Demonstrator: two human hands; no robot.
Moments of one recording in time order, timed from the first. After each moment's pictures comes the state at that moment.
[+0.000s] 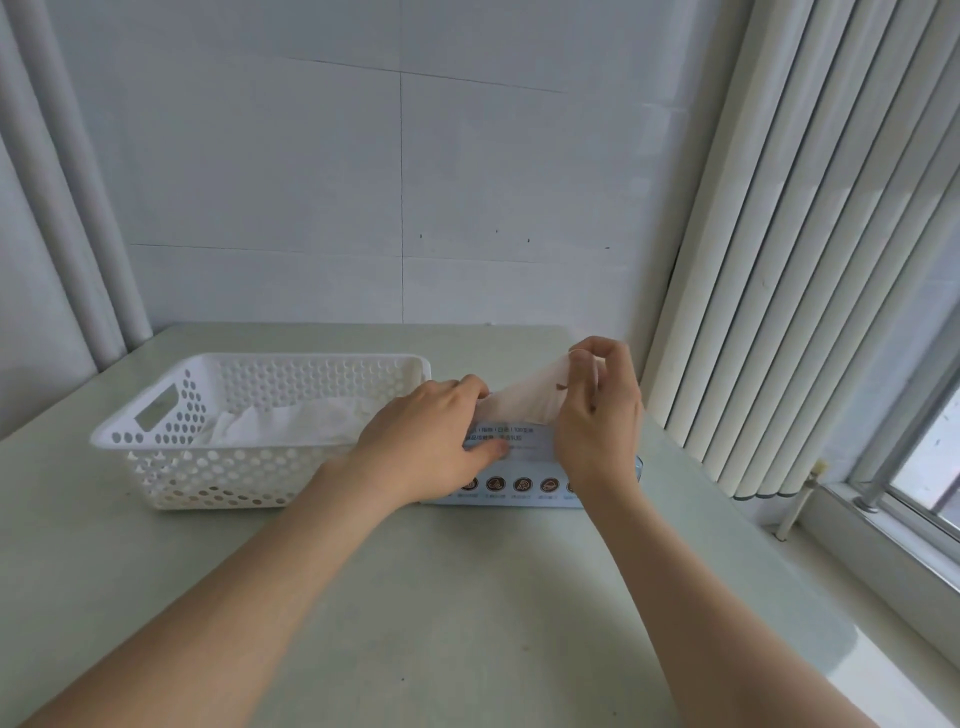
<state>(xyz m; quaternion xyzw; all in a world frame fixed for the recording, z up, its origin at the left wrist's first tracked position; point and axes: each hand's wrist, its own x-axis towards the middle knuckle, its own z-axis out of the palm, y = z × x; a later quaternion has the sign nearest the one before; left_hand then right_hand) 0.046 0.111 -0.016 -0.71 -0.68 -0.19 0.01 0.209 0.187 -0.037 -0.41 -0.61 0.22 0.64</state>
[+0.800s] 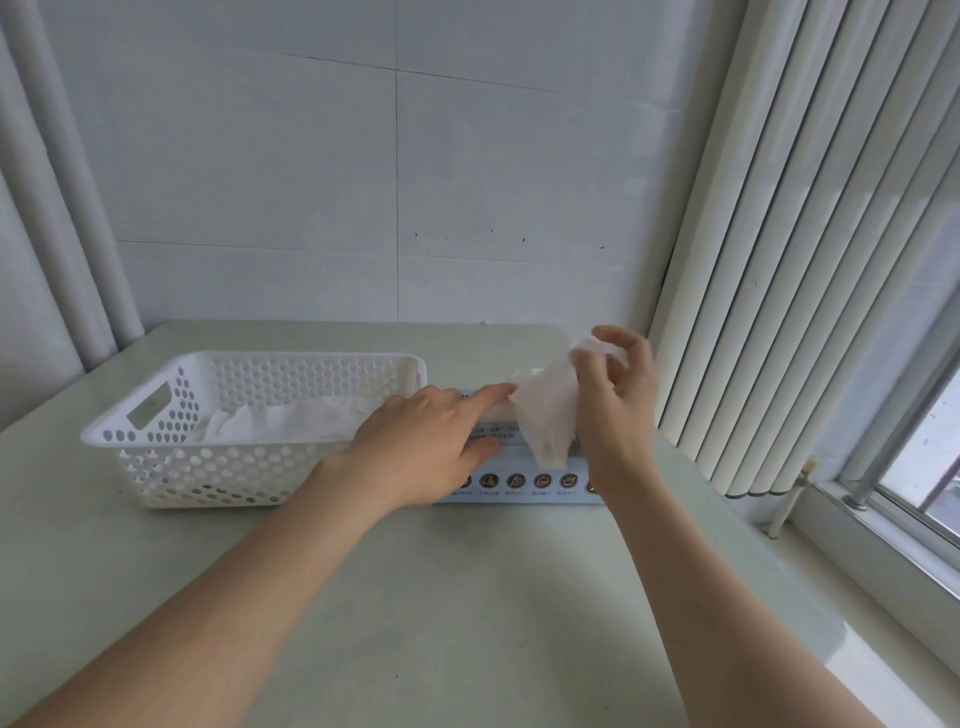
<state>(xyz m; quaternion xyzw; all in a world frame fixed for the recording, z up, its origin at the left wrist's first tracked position) 0.045 0.113 -0.020 -0.75 -0.64 -0.13 0.07 0.227 0.187 -0.019 -0.37 -0.54 0.39 0.65</state>
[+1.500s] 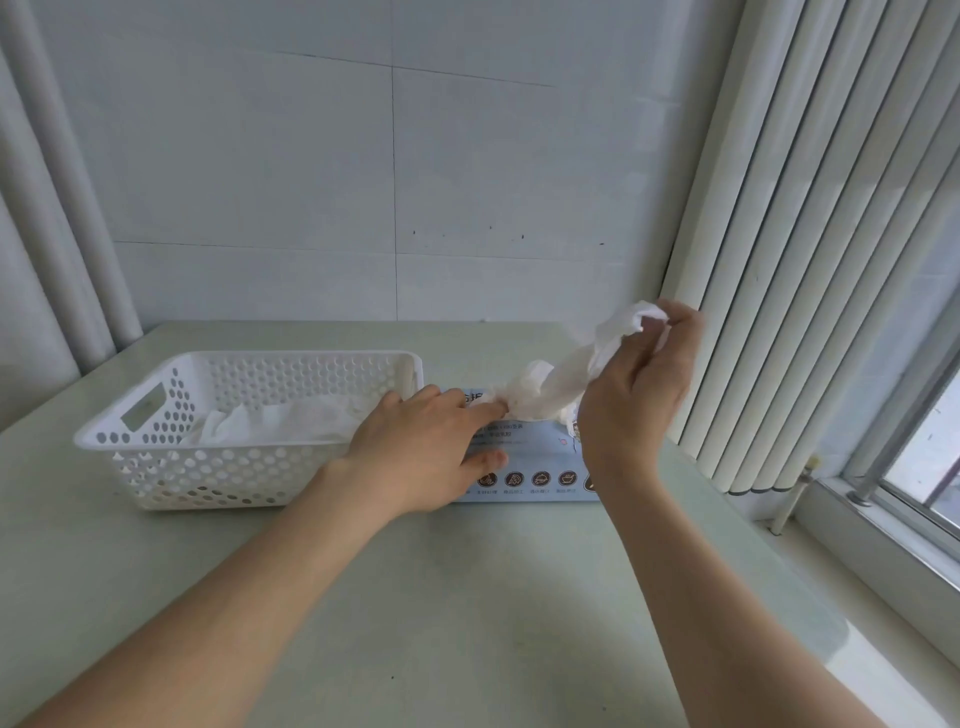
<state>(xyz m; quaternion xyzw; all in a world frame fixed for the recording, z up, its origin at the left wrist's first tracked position) 0.050 0.112 -0.022 -0.74 -0.67 -0.05 0.09 0.222 0.177 -0.003 -0.36 -0.52 0.14 0.76</state>
